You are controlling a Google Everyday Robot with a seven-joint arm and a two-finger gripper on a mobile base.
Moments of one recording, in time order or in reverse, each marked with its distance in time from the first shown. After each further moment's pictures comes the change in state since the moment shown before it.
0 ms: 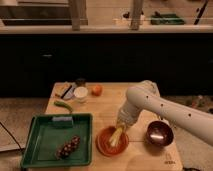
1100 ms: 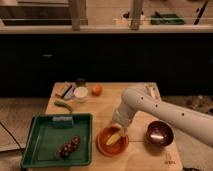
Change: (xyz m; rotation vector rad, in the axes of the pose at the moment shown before) arm -0.010 -0.020 0.020 0.022 -0.040 -0.017
